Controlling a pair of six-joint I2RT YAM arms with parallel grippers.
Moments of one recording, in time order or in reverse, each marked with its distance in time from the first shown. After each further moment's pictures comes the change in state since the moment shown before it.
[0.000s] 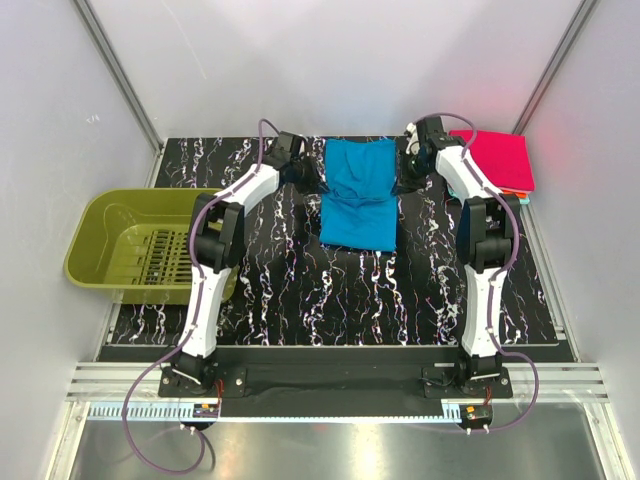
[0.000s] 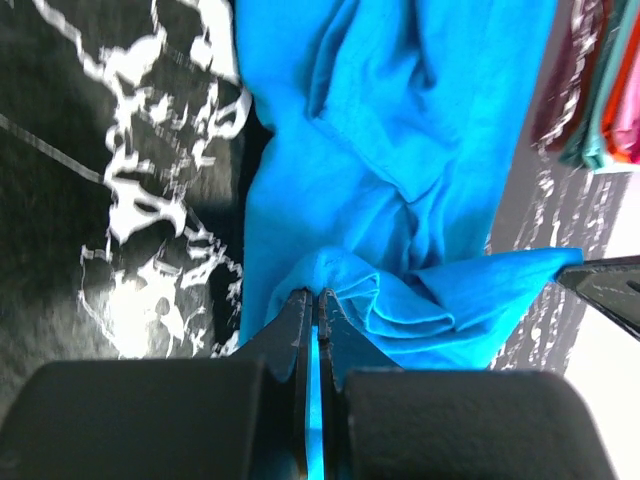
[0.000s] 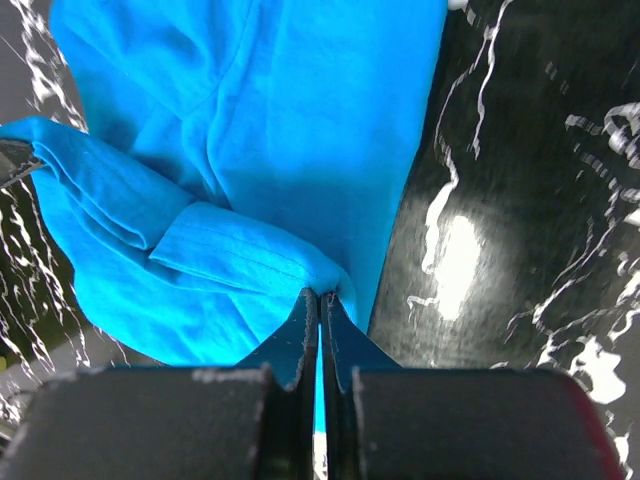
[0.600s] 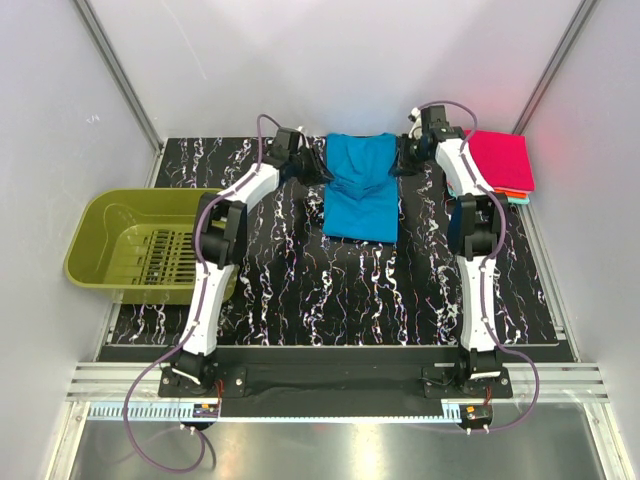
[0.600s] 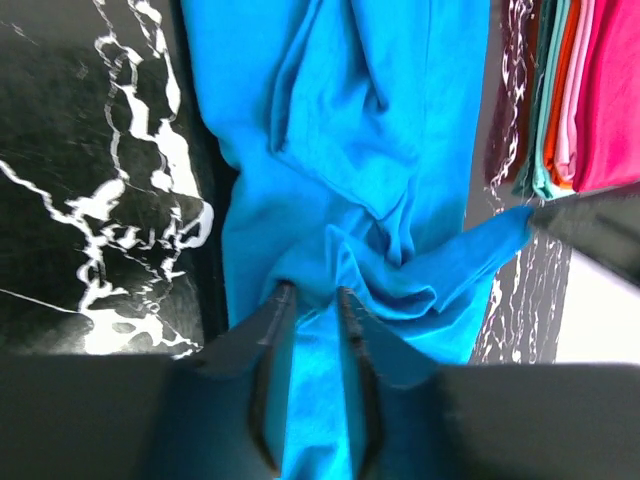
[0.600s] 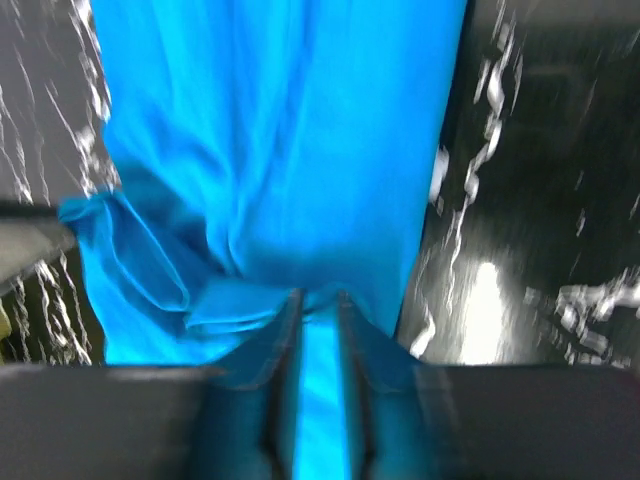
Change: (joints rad) left arm 0.024 0.103 0.114 0.132 0.059 0.000; right arm -0.042 0.234 0.346 -0.009 -0.062 0.025
